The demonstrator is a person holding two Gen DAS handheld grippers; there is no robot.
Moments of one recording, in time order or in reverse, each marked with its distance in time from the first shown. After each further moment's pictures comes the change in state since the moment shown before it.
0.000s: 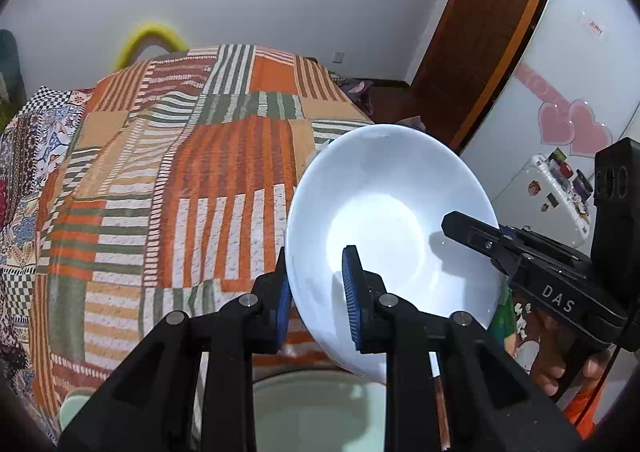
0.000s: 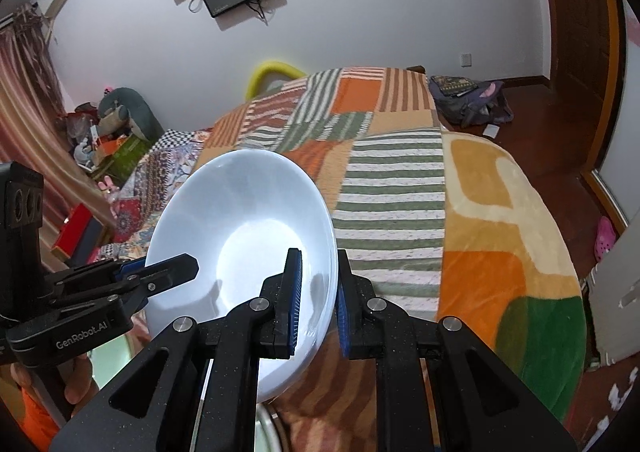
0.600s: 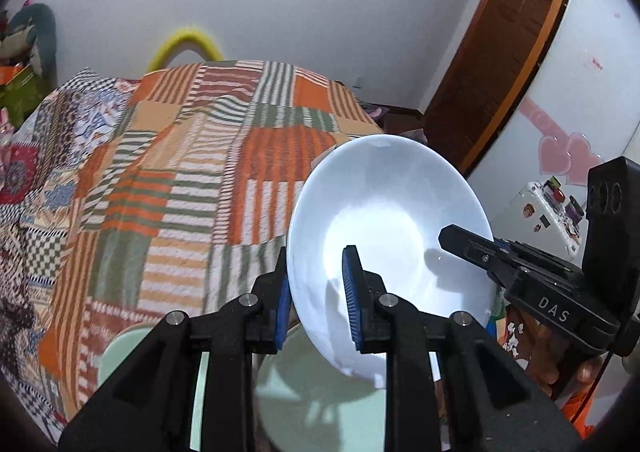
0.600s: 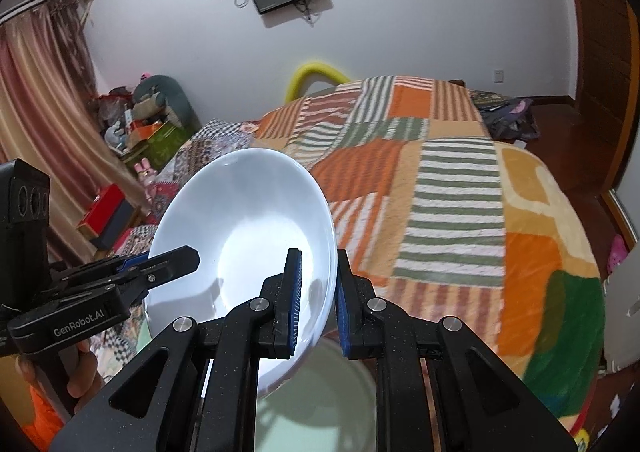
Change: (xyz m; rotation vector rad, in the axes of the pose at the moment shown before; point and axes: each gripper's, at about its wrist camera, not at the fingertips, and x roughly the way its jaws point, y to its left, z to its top) left arm -0.095 0.053 -0.053 -0.099 -0.085 0.028; right arm -0.011 0.079 -0.027 -0.083 -0.005 0.076
